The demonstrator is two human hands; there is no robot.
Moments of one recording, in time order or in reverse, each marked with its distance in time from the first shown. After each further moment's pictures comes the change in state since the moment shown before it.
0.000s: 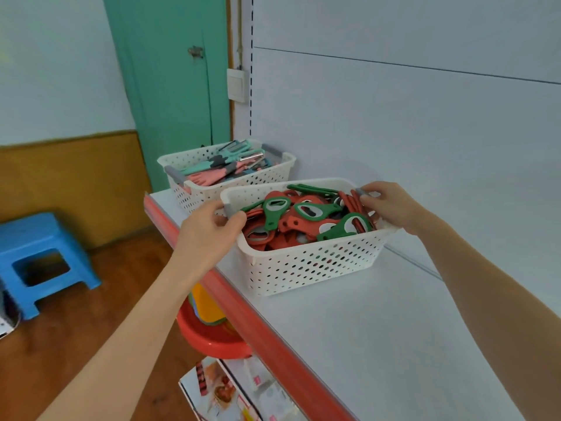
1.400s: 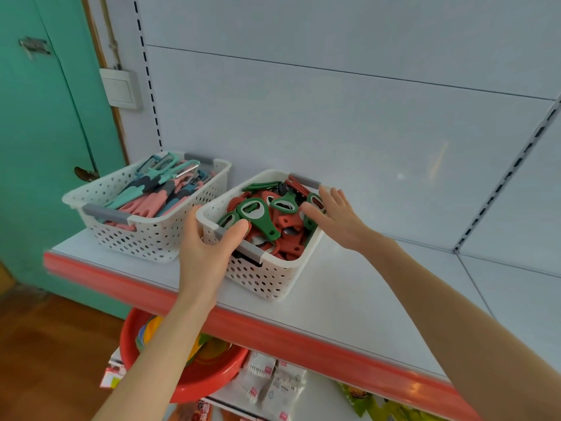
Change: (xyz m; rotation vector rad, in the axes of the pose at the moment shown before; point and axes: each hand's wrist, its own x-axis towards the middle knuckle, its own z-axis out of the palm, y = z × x) left_hand 0.030 -0.030 0.013 -0.680 -0.322 0.088; right_hand -0.080 -0.053 0.057 -0.226 0.204 0.234
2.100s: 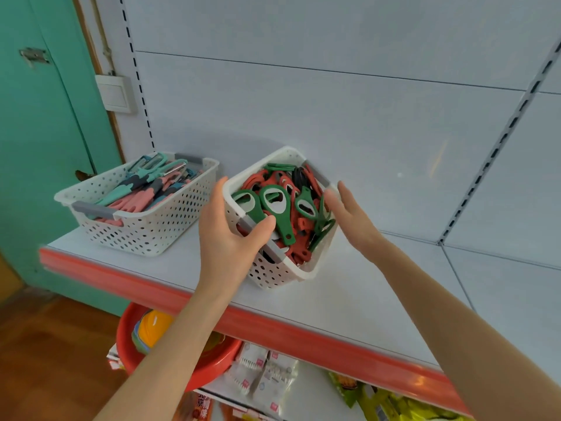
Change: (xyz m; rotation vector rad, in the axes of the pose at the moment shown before) left_hand -0.021 0.015 0.046 0.322 -0.054 0.306; right_hand -0.036 0.036 -0.016 0.501 0.125 0.073
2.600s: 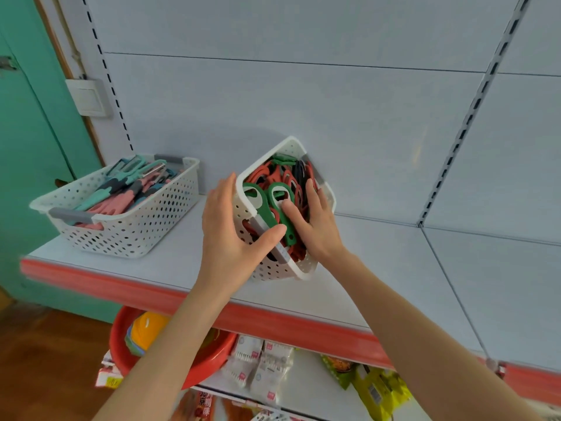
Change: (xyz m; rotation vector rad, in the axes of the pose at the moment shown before) left_hand -0.018 0.017 0.014 0.161 -0.152 0.089; right_hand -0.015 0.012 0.036 -0.112 0.202 -0.121
